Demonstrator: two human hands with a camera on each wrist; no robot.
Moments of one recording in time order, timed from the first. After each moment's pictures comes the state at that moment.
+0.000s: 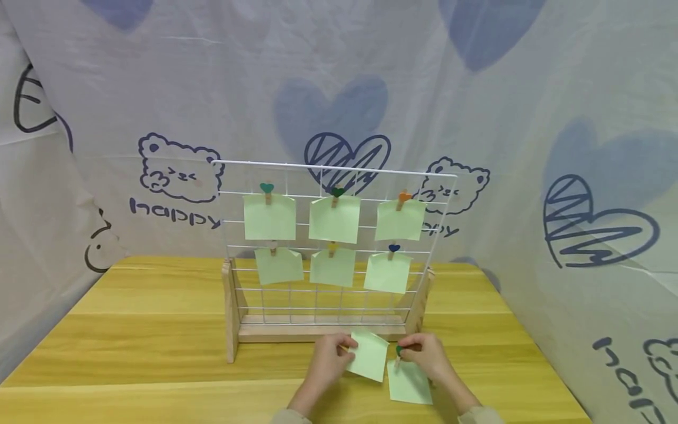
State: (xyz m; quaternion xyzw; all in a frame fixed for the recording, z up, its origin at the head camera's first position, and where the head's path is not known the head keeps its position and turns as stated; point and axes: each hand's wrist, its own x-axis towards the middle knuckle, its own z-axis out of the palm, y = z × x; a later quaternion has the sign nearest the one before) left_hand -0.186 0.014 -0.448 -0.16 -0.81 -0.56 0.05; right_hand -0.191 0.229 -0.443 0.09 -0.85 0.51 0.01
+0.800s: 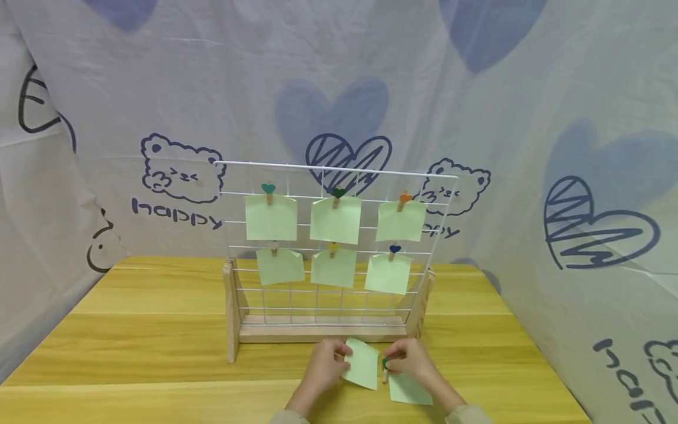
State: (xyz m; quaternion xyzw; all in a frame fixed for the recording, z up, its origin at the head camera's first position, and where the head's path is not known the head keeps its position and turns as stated) left_hand -0.186 0.006 -0.457 -0.14 -0.82 -0.56 0.00; right_hand -0.196 0.214 -0.457 0.13 -0.86 0.49 -0.05
